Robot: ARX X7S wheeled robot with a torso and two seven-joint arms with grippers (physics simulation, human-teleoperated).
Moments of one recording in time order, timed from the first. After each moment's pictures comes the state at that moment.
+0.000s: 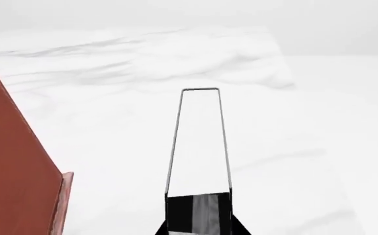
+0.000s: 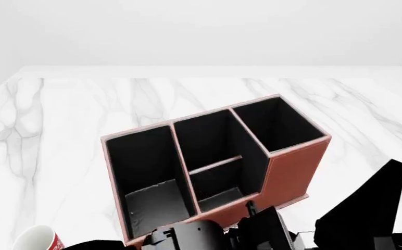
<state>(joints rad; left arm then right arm) -0.91 -0.07 1.59 -0.44 -0.84 0.03 0.24 -0.13 0.32 -0.16 -0.48 0.18 -0.83 0.33</state>
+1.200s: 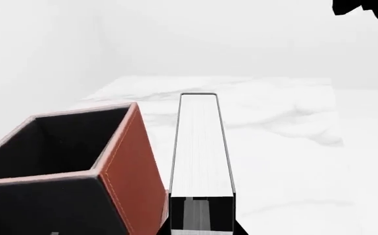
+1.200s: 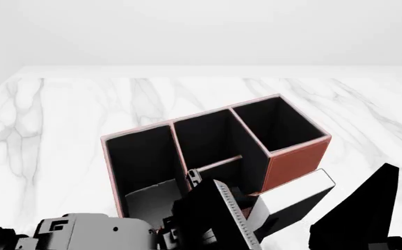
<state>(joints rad) -1.15 -0.61 1.48 0.55 -1.11 -0.27 -0.34 -0.14 0.33 -0.18 -0.49 0.15 -0.83 0.34</state>
